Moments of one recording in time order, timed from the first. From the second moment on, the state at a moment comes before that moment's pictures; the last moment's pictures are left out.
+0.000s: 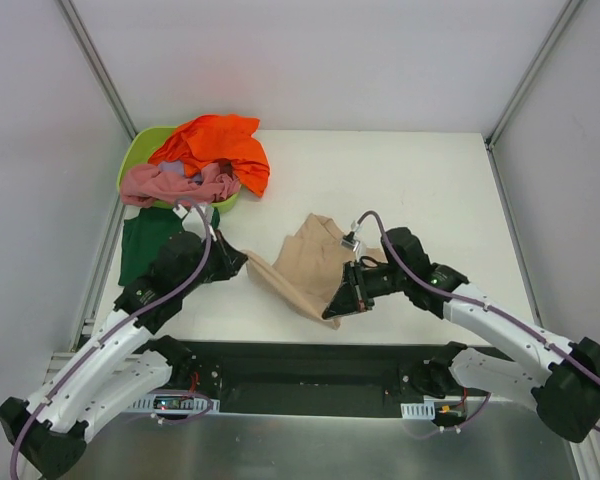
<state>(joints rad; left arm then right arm) -0.56 0.64 0.65 -0.50 -0.05 -0.67 0.77 1.01 0.65 -0.25 -0.88 0.79</state>
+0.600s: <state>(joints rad) -0.57 1.14 0.90 -0.31 -0.08 -0.60 0.39 1.06 0.66 -0.37 -0.94 0.64</state>
